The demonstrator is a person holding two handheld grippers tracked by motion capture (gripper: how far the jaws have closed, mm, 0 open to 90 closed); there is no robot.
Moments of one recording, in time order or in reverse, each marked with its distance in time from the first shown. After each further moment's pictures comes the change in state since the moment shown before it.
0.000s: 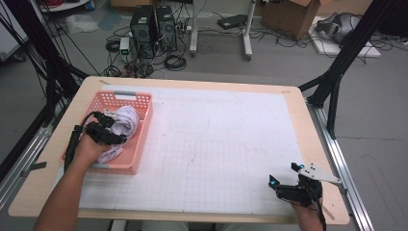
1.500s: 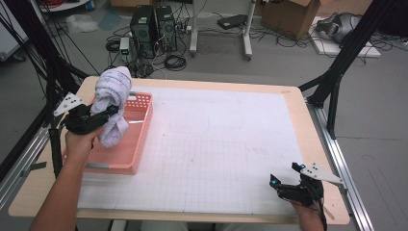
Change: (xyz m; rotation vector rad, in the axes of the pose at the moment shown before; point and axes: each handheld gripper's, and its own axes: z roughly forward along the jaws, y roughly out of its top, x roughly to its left) left arm 0.014 0.004 -0.072 -0.777 -0.189 -0.209; right arm -0.001 0.001 -0.003 -0.017 0.010 0.028
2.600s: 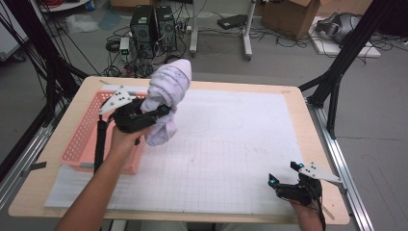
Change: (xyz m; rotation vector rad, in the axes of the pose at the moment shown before) left arm -0.133 0.030 0.060 -0.109 -0.403 0.064; right arm 0.002 0.002 0.003 -0.007 0.009 -0.016
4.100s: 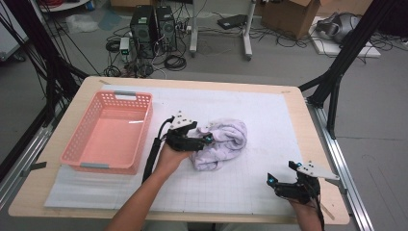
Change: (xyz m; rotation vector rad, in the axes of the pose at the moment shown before) left arm -0.047 -0.080 0.078 0.308 0.114 -0.081; right arm -0.003 0.000 0.007 0.018 0.013 0.008
